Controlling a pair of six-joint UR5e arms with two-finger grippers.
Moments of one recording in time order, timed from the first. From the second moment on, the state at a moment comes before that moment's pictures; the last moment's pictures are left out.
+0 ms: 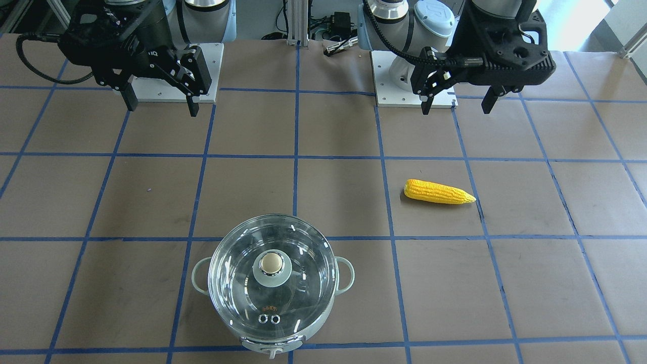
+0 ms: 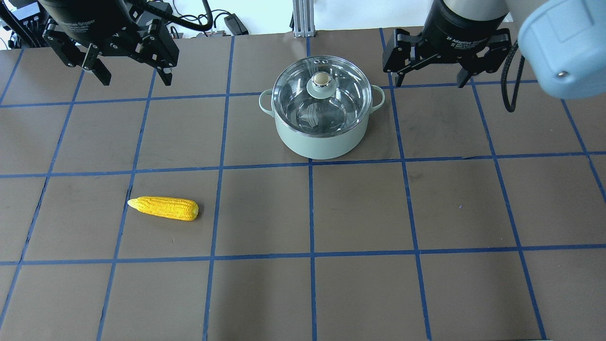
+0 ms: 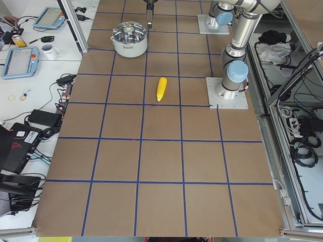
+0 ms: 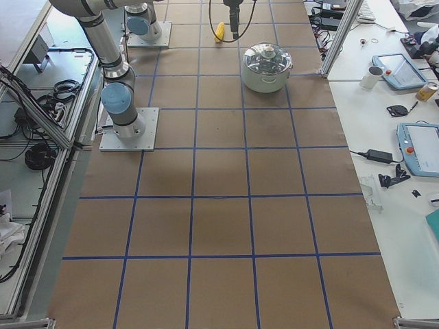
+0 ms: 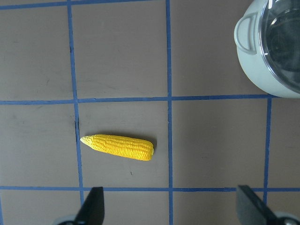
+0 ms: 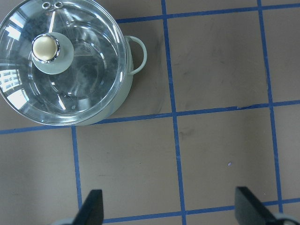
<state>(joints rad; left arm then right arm) -1.60 -1.61 -1.34 -1.73 1.64 -0.02 1.69 -1.61 1.50 -1.62 -1.62 0.20</state>
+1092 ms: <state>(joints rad) -1.60 -1.61 -1.33 -1.73 1.64 -0.05 1.70 -1.61 1.51 -1.62 -1.61 0.20</state>
